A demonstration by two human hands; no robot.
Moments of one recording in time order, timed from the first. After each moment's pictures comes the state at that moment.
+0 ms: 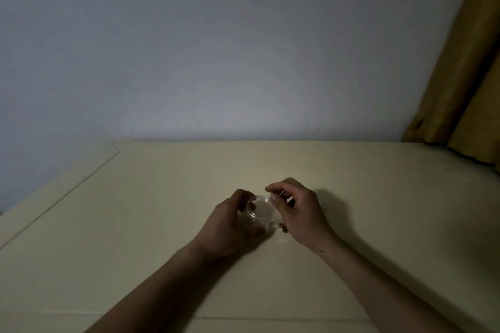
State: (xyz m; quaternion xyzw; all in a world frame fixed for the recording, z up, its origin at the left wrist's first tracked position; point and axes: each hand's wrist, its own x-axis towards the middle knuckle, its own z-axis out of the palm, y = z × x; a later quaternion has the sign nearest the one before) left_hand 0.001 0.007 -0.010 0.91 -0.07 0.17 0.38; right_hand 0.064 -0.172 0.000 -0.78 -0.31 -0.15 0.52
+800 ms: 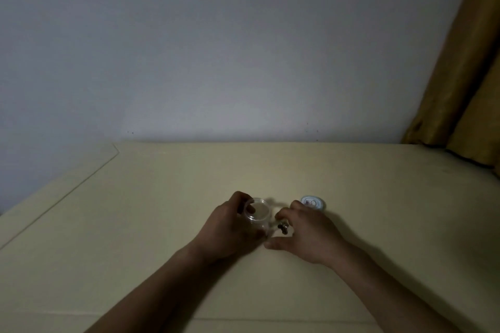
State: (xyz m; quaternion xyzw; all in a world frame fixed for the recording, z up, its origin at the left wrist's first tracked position) left_hand 0.004 0.009 -0.015 0.91 -0.05 0.16 0.37; right_hand 0.060 -0.197 -0.012 -0.94 -0.30 -0.03 0.18
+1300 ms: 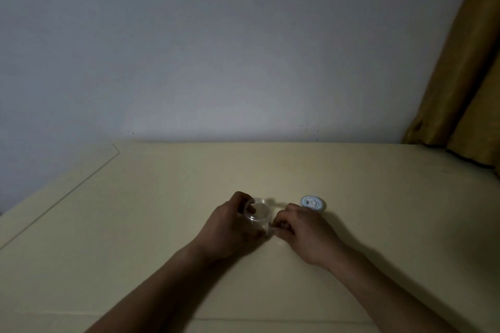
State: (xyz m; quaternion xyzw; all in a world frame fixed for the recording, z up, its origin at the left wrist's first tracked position) left_hand 0.003 0.008 -0.012 0.92 -0.05 0.16 0.36; right_hand 0.055 -0.192 -0.011 -0.92 -0.33 -0.05 0.23
